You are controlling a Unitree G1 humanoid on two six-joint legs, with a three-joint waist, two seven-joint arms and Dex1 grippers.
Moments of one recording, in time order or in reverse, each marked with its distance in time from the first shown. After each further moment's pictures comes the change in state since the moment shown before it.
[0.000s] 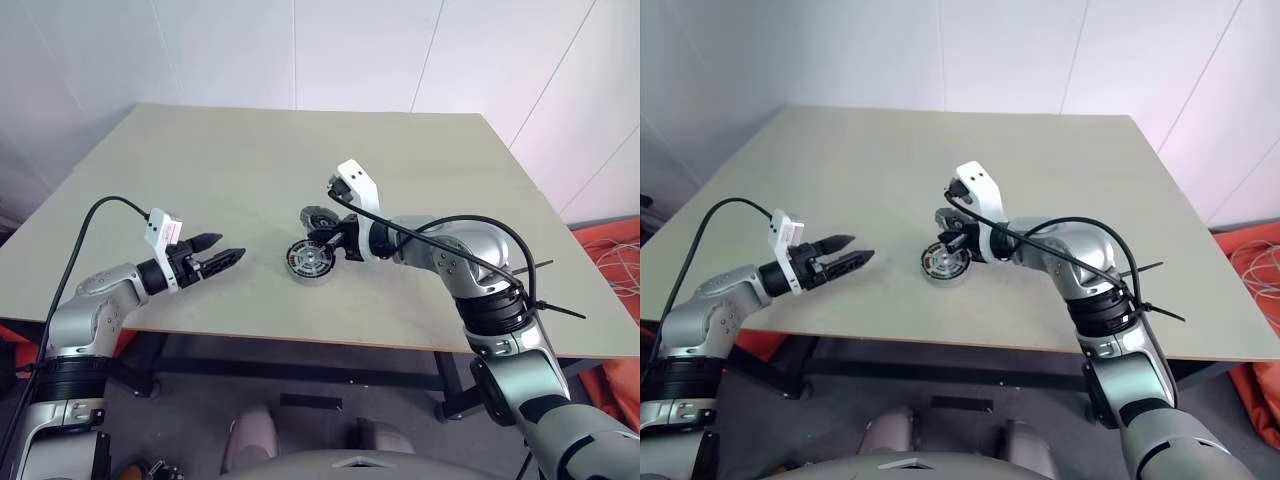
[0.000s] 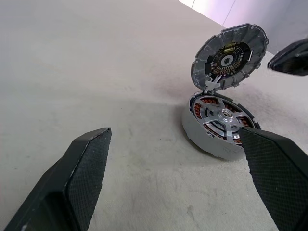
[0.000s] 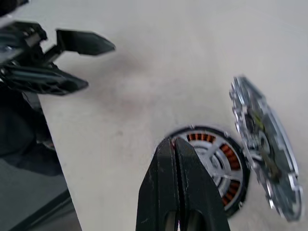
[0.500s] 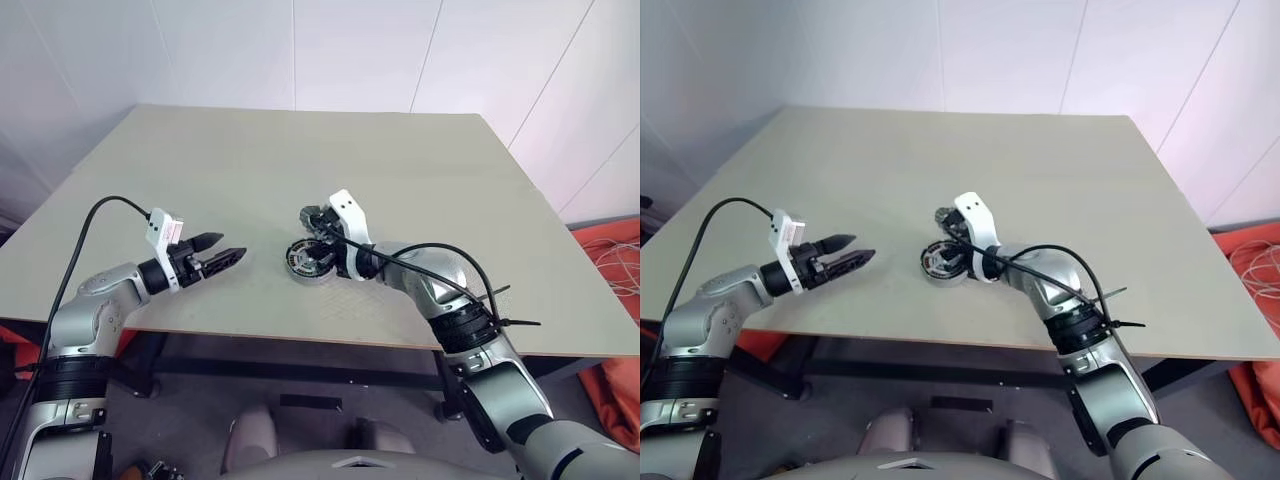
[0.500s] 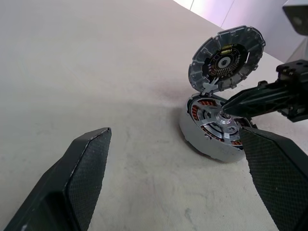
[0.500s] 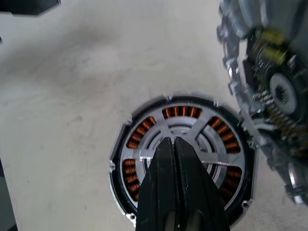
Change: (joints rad) left arm -0.003 -0.007 0.000 0.001 0.001 -0.003 0.000; right arm 0.098 0.081 0.089 0.252 -0.195 -0.277 0.044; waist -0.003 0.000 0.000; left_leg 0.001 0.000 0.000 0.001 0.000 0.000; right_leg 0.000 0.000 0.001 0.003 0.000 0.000
